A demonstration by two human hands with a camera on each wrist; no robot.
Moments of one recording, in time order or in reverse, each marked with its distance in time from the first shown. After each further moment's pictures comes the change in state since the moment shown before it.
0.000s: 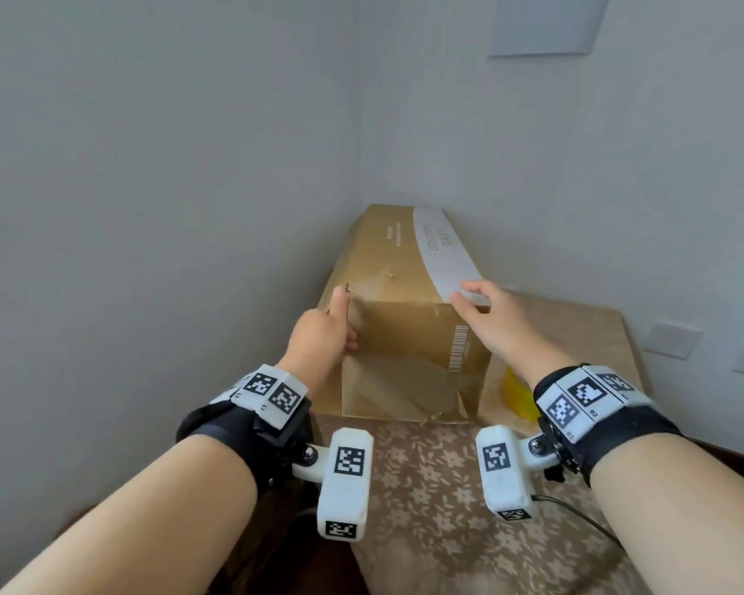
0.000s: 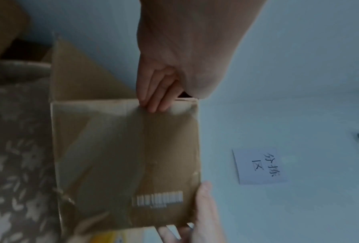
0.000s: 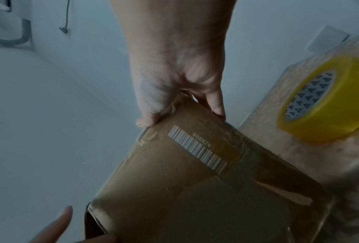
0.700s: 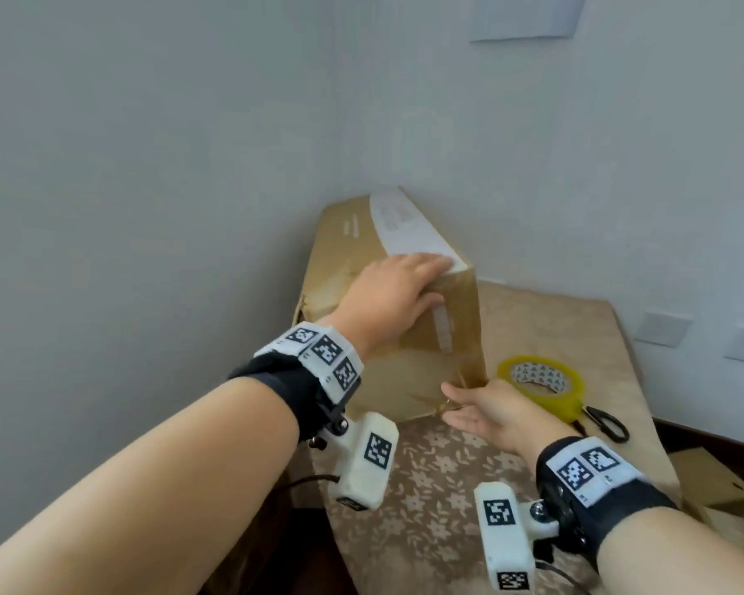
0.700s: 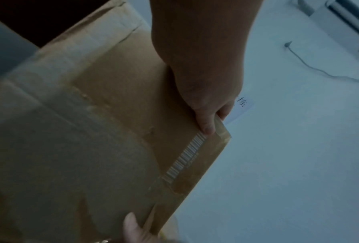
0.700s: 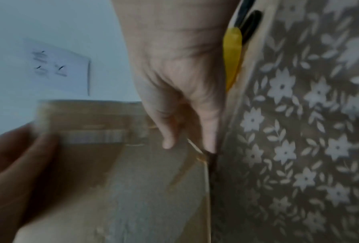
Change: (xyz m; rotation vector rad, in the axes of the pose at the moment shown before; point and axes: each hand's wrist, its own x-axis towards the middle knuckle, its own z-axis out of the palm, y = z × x) left_hand 0.018 0.061 0.055 0.844 -0.130 1.100; right_hand -0.026 0.070 0.039 0.706 -0.161 0.646
